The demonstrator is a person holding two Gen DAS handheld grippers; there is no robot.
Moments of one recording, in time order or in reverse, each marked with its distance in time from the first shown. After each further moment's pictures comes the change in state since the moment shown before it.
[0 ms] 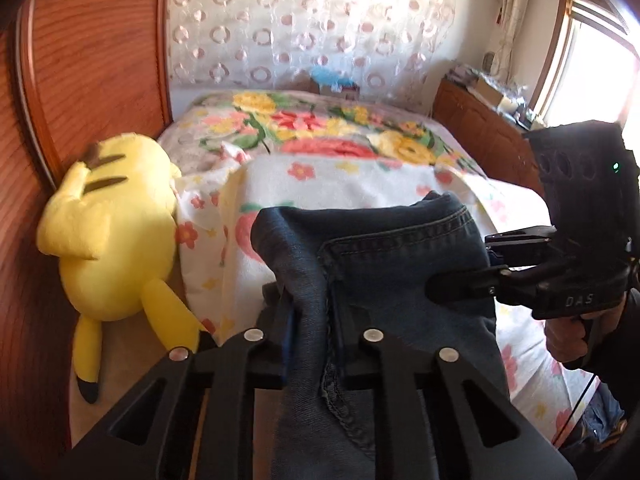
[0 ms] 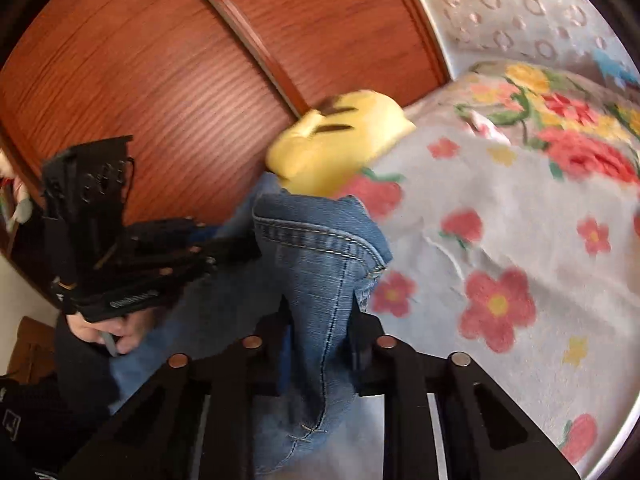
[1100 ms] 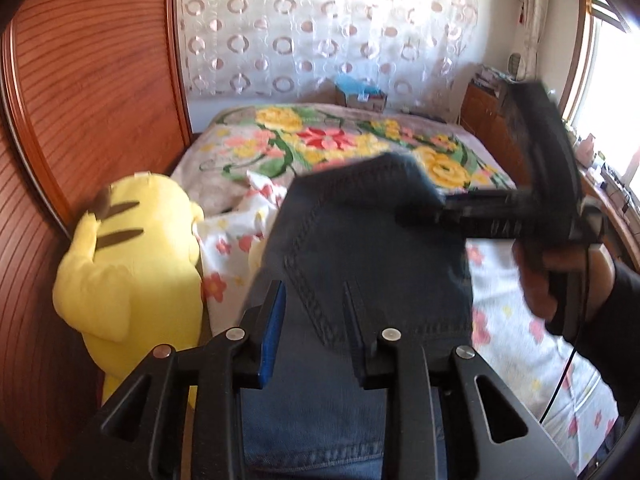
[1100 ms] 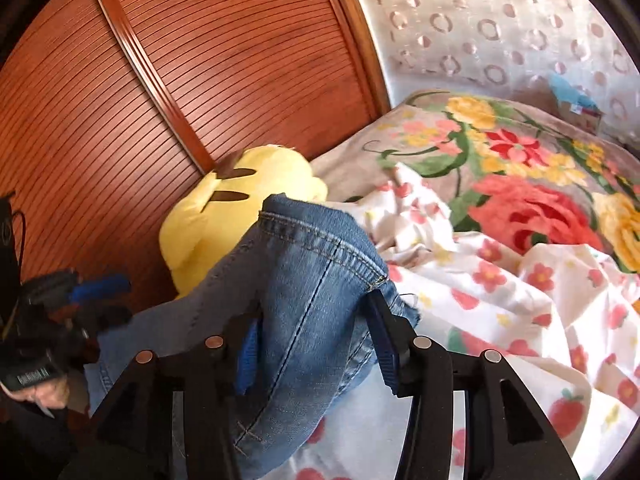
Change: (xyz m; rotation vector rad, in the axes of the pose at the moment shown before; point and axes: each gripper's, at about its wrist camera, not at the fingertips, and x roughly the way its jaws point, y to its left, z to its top) left arm 0.053 0.019 0.076 0.007 0.022 0.100; right arm 0.069 -0.145 0.091 0.038 -0.058 -0.260
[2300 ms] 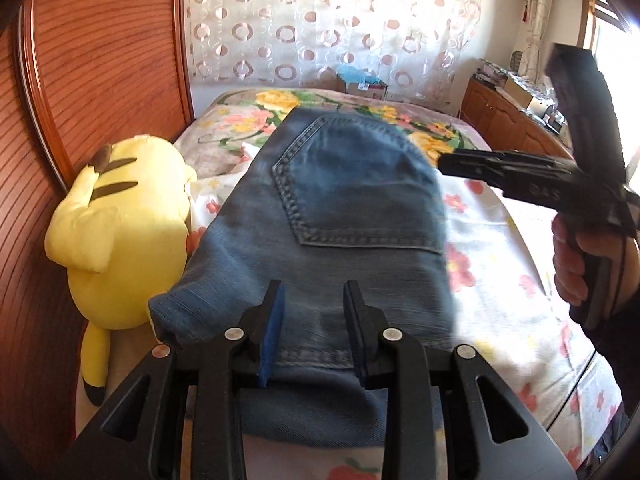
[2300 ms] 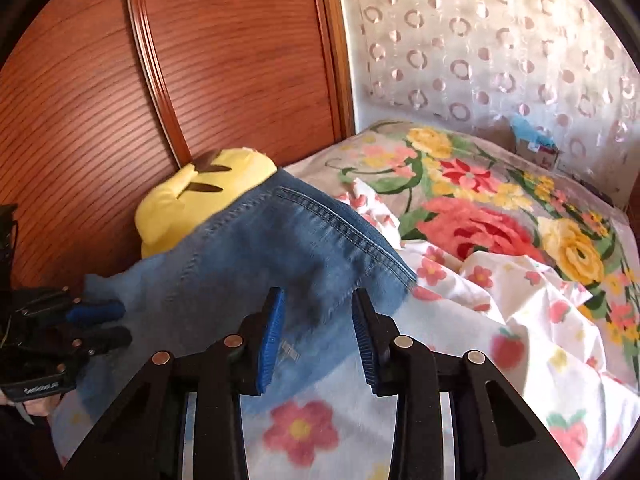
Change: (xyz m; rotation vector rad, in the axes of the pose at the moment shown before) left arm -0.018 -0.033 -0.057 -0.033 0.003 -0.002; right arm -0.066 0.089 -0.053 -0.085 -0.095 -0.192
